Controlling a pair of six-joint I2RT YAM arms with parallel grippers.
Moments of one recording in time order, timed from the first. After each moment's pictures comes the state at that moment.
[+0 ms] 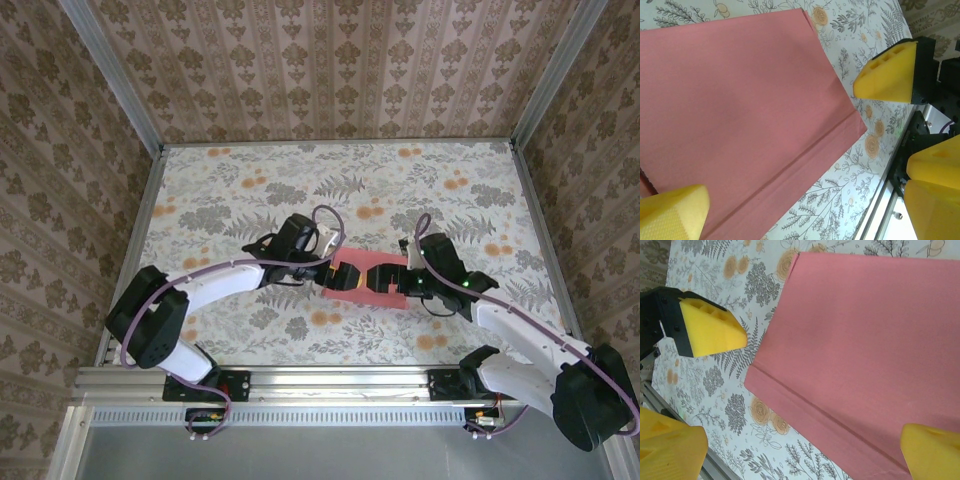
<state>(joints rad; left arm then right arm) -0.80 1.52 0.85 -0.12 0.57 -0.44 0.45 1.03 0.54 -0.30 -0.39 0.59</state>
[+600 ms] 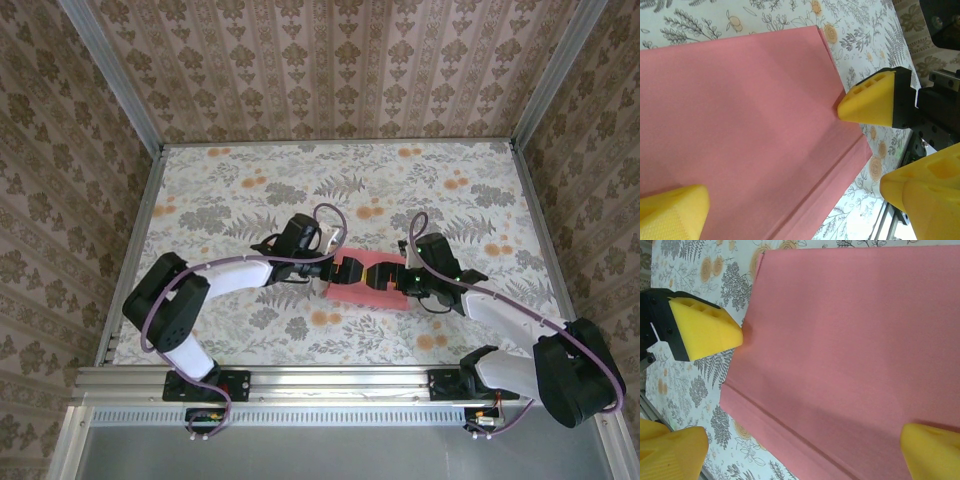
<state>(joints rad) -0.78 1.64 0.85 0.05 0.61 -0.53 0.41 1.16 0.49 -0.16 -0.43 0.61</state>
